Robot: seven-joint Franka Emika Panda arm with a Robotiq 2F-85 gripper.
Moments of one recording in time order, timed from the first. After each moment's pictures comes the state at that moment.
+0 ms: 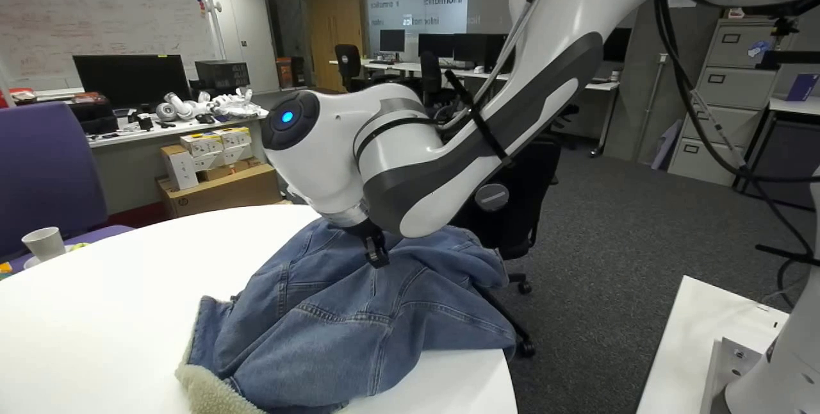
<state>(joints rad) 0.42 0.45 0.19 -1.82 -0.82 2.03 0.05</state>
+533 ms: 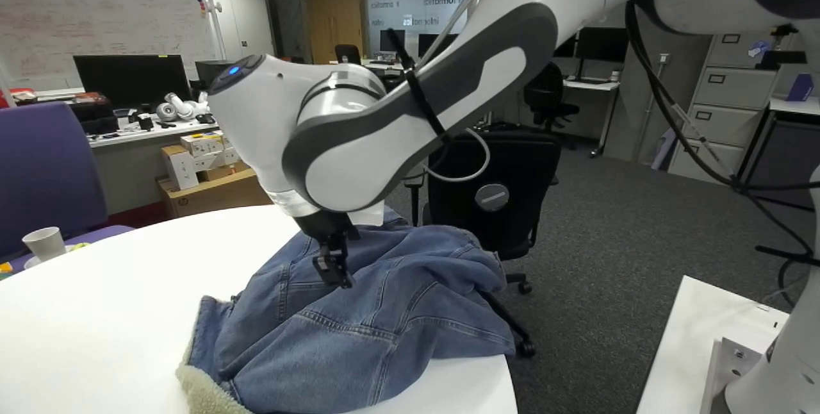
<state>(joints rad) 0.43 0.55 0.22 -1.57 -0.48 1.92 0.09</state>
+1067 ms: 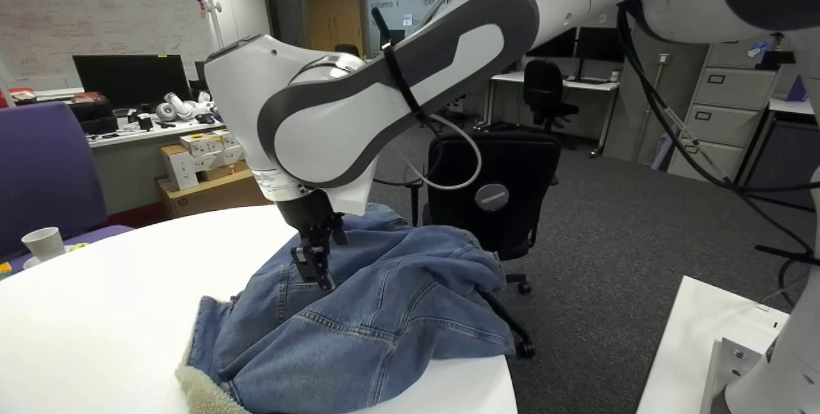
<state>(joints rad) 0.42 0.58 0.22 -1.49 -0.35 1.92 0.04</state>
